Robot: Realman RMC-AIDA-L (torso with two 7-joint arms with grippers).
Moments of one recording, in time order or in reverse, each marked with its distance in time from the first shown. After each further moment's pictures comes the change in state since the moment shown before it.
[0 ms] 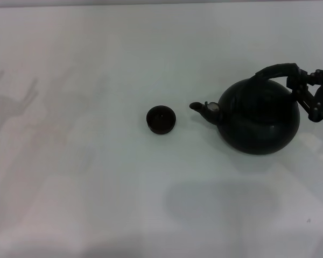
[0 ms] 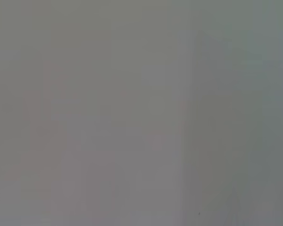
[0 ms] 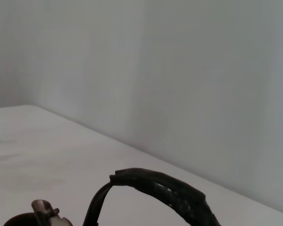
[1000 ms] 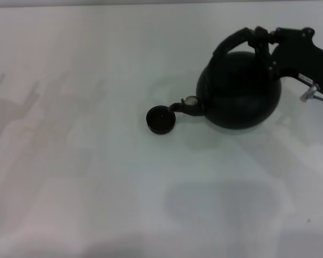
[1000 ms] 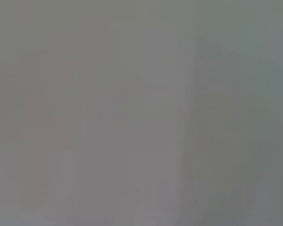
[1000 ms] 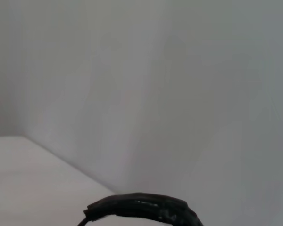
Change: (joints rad) left arm 0.000 -0.002 0.003 -0.037 0.000 0.006 0.000; right arm 0.087 0.004 -0.275 -0.088 0.266 -0.278 -0.131
